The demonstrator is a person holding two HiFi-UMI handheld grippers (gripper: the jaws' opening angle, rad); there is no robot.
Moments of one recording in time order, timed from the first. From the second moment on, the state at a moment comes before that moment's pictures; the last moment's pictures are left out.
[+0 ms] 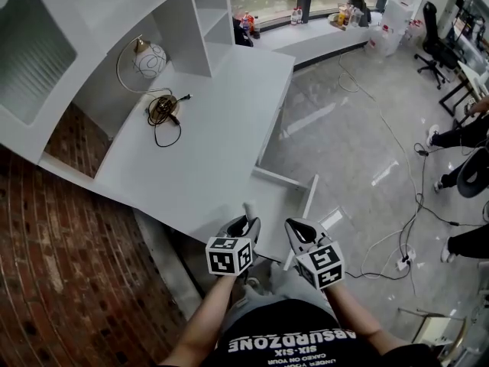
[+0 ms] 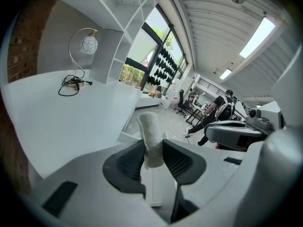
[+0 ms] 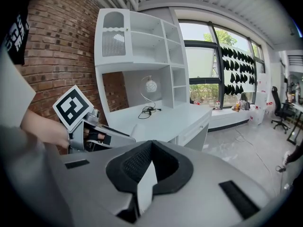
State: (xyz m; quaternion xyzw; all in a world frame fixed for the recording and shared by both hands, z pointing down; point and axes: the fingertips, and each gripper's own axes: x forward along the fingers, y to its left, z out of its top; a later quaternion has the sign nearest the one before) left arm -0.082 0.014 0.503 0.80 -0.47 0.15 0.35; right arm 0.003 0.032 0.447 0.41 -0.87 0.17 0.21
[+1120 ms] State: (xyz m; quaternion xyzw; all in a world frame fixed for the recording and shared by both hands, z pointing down) left arm -0.060 0.049 0.459 0.85 -0.43 0.21 0.22; right arm 0.002 0.062 0.440 0.43 -0.86 0.16 0.21
